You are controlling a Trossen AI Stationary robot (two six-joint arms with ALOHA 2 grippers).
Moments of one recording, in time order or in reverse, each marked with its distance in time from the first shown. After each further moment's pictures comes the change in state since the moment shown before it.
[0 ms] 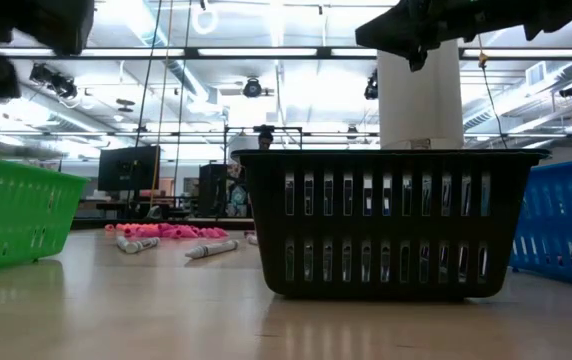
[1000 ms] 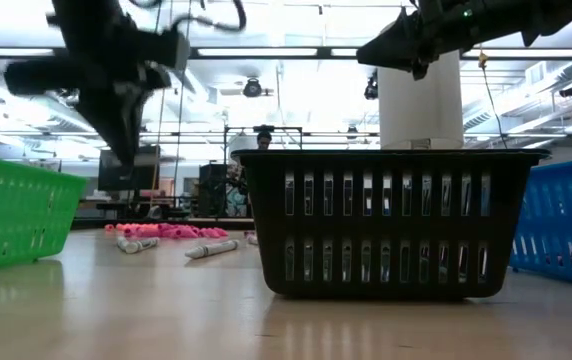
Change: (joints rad) left arm 0.338 -0.001 0.066 -0.235 -0.337 0.959; right arm -0.053 0.000 0.000 -0.062 0.026 -0.028
